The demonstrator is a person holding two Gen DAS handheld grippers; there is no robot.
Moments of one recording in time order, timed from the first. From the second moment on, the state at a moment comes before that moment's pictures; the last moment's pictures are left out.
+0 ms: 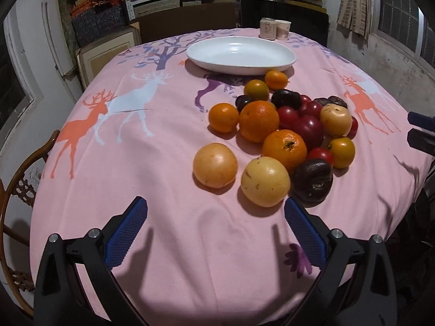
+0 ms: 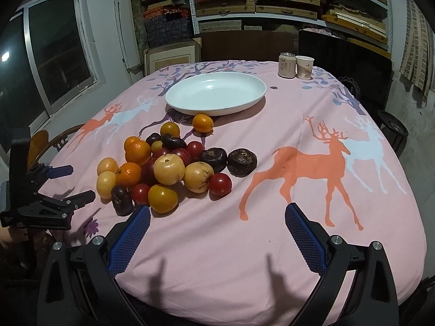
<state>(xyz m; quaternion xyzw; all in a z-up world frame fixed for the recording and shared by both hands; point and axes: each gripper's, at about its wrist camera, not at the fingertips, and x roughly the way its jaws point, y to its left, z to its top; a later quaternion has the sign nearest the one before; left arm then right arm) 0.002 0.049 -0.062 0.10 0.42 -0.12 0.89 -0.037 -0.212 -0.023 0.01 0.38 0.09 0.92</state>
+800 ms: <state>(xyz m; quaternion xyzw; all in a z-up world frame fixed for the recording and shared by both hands) 0.011 0.030 -0.076 0.08 0.38 -0.22 0.89 -0.021 -0.234 -0.039 0.00 0.39 0.07 0.92</state>
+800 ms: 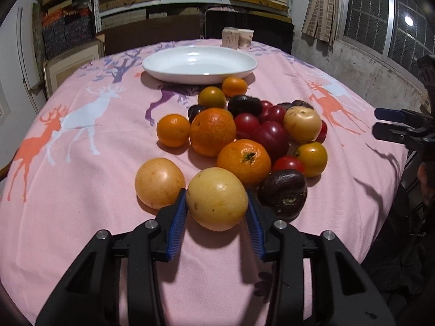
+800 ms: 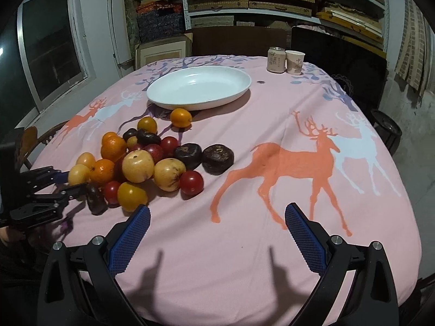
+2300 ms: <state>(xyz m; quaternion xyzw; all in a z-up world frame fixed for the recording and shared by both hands) 0.207 -0.013 0.000 0.04 0.38 -0.22 0.90 0.202 -0.223 -0.005 0.01 0.37 0.13 0.92</state>
